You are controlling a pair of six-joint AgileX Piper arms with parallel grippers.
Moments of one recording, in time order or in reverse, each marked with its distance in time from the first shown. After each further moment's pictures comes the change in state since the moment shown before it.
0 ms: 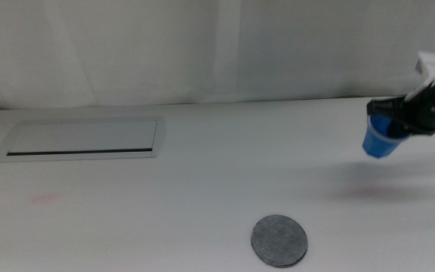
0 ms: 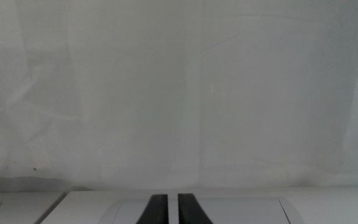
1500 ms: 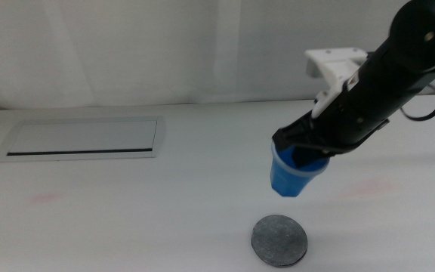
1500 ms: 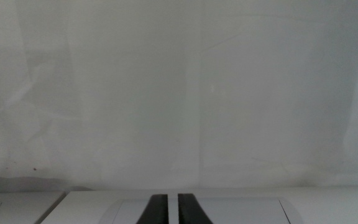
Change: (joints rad) left arm 0.000 0.000 0.000 0.000 0.000 0.000; right arm 0.458 -0.182 -0.062 0.094 0.301 -0.057
